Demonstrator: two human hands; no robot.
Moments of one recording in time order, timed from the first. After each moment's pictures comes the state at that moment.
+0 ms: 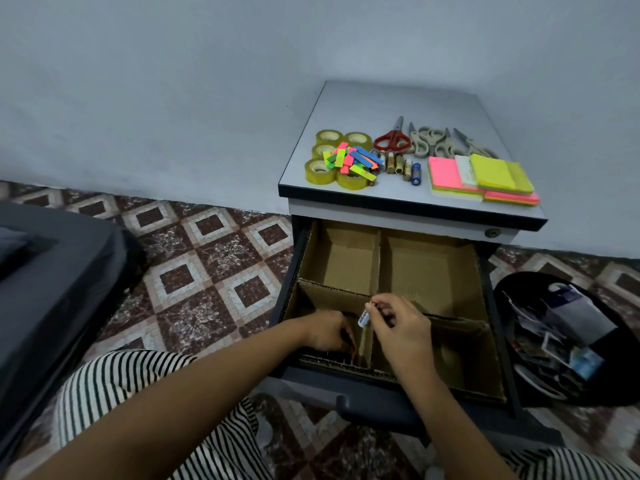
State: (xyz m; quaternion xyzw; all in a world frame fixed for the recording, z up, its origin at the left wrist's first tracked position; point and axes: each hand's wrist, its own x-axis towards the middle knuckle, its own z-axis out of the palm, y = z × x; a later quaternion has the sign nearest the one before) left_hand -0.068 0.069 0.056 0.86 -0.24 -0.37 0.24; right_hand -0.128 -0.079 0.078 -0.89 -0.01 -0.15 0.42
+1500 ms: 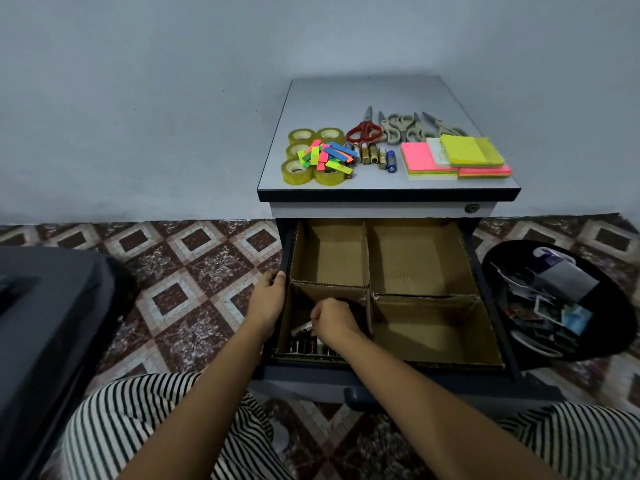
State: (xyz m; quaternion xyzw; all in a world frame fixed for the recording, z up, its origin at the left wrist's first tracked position) left_hand -0.066 0.120 0.075 0.80 0.18 -0.05 0.57; right_hand -0.078 0.007 0.049 -0.91 0.09 0.22 0.33
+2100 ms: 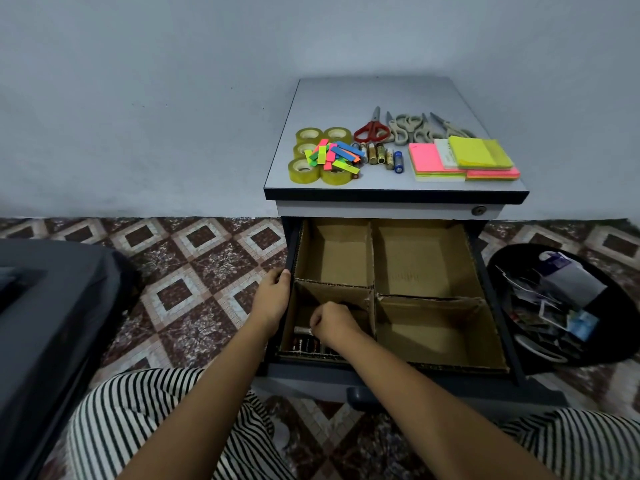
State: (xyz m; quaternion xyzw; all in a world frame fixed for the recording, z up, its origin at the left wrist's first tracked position) left_hand -0.066 0.120 0.074 0.79 0.18 -0.04 0.58; right_hand -0.084 0.005 0.049 -0.92 0.04 0.23 0.32
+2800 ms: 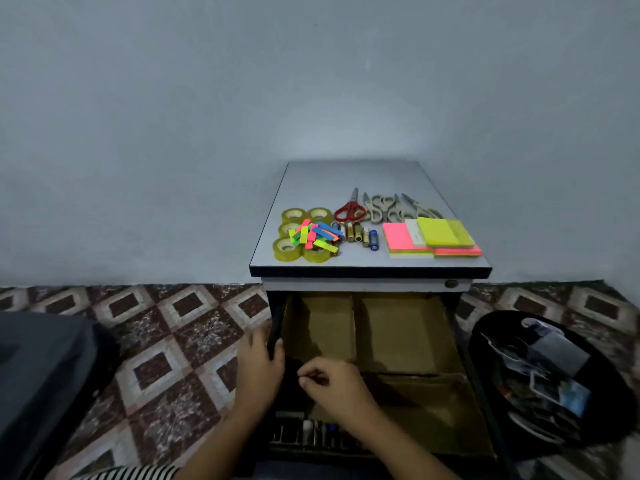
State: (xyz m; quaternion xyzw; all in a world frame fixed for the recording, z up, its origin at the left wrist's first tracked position) left_hand -0.071 0.108 0.086 0.91 0.07 0.11 0.40; right_hand -0.107 -0.031 0.112 -0.88 -0.06 0.10 0.46
